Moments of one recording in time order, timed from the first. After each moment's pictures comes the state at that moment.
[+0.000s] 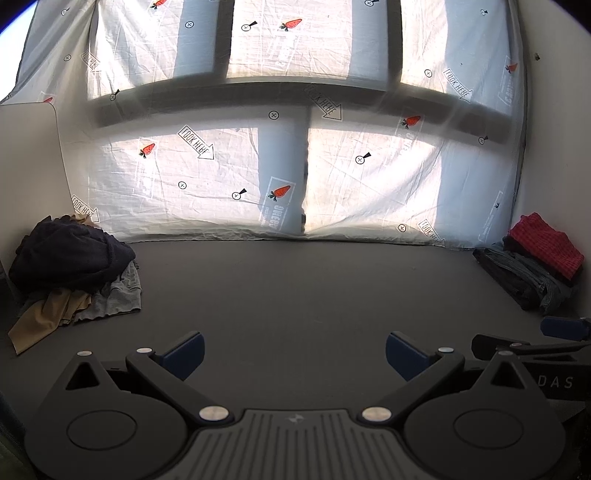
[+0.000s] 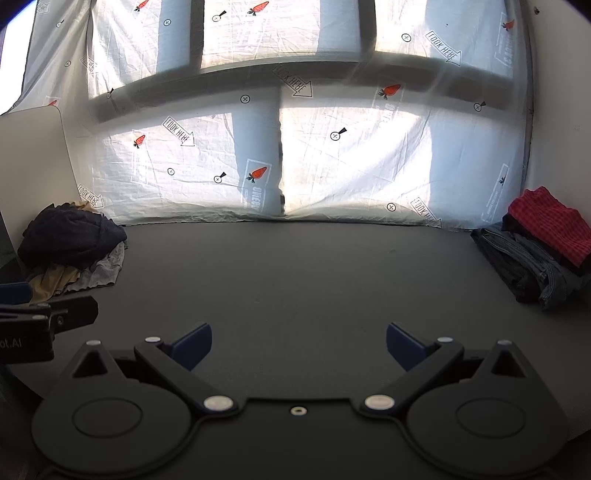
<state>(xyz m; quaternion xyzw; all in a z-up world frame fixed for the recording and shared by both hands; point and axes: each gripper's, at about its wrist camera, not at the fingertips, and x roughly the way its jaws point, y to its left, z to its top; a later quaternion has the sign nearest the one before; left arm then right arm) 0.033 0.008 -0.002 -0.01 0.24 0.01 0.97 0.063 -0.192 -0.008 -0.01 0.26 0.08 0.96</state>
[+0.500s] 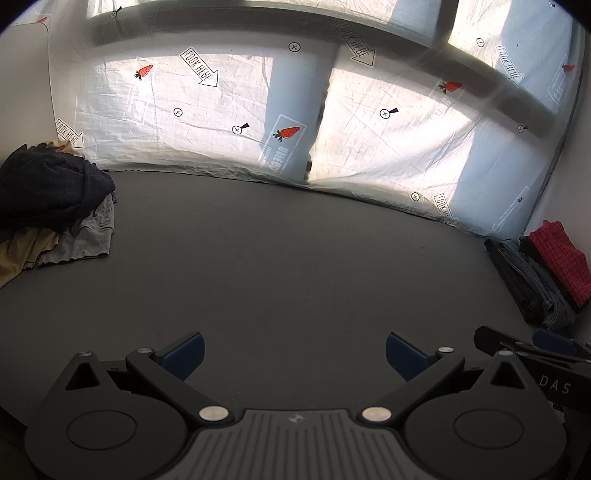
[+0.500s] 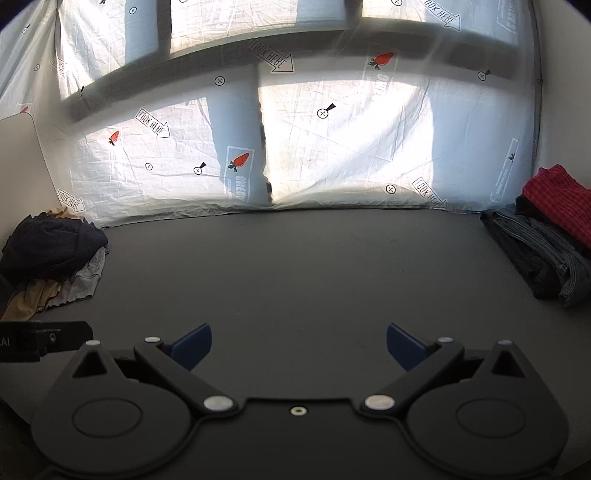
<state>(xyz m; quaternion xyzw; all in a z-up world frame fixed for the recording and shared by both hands) 0.144 0.014 -0.010 -0.09 0.35 0.02 0.93 0.164 -0.212 -0.015 0.02 0.29 0.08 0.95</state>
